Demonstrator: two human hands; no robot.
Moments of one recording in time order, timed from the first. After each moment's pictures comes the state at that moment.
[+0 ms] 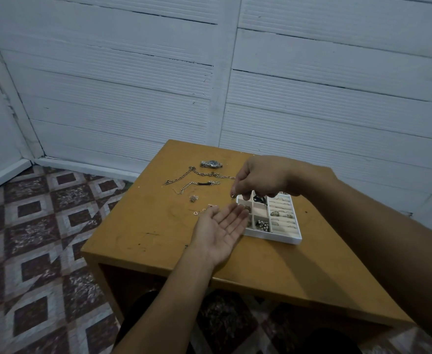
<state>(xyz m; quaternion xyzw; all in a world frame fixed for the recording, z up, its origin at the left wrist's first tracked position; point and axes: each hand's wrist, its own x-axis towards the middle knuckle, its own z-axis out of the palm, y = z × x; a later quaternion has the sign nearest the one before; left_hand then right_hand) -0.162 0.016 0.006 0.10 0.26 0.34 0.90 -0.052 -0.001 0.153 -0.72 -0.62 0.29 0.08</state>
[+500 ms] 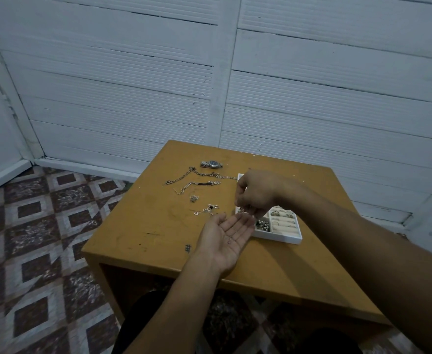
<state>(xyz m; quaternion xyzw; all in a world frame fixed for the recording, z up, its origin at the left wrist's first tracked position) -0.158 0.004 0.002 0.08 0.27 0.31 0.91 -0.057 0.000 0.122 -0.77 -0.57 0.29 0.08</state>
